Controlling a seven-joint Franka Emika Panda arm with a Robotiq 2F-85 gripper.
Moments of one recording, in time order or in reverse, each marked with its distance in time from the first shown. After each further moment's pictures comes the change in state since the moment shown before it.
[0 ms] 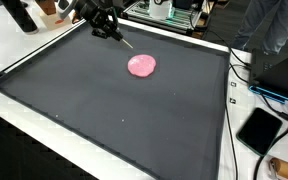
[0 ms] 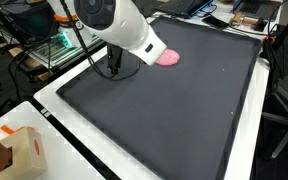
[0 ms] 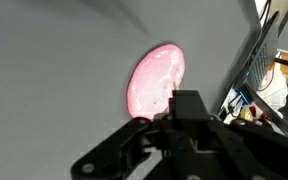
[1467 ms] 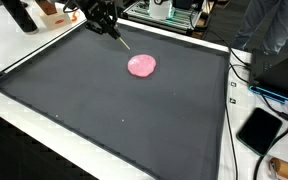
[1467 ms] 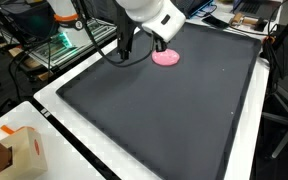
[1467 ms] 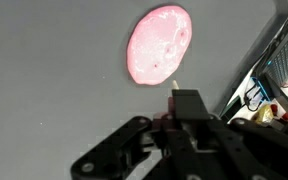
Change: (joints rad) arm 0.061 -0.091 0.026 0.000 -0.025 0.125 0.074
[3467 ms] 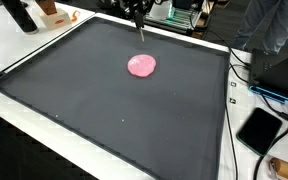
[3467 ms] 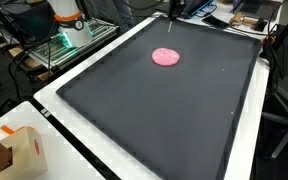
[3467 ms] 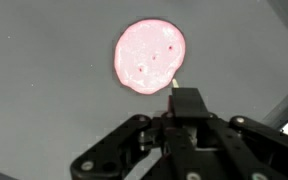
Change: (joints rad) arm 0.215 -0.158 0.140 0.000 -0.582 0.069 0.514
